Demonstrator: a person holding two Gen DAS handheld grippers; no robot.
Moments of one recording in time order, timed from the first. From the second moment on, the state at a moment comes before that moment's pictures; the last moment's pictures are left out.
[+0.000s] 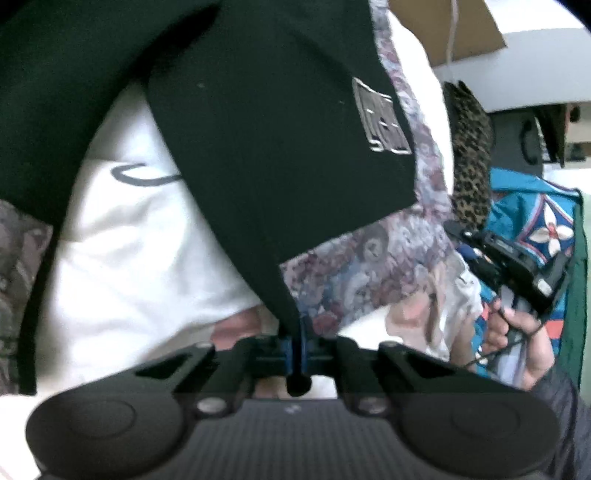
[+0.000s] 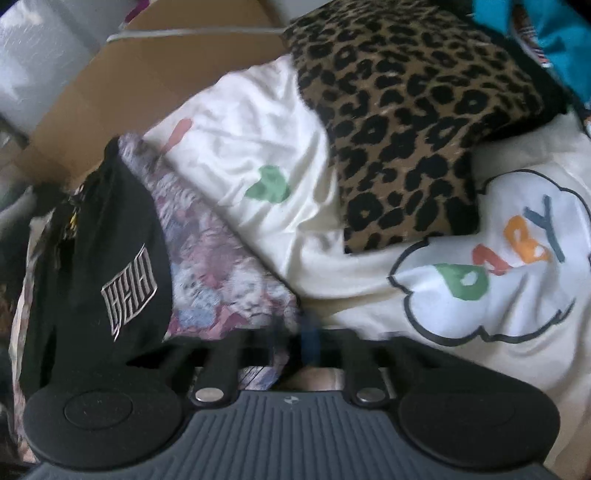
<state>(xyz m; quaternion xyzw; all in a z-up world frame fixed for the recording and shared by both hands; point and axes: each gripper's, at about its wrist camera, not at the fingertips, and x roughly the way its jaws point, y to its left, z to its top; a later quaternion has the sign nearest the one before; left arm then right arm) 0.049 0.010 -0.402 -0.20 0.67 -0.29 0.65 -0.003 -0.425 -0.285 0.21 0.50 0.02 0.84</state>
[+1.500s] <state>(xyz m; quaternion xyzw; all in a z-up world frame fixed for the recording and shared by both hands) 0.082 0.094 -0.255 -0.13 0.61 -0.24 0.74 -0.038 -0.388 -0.141 0.17 0.46 -0.06 0.87</state>
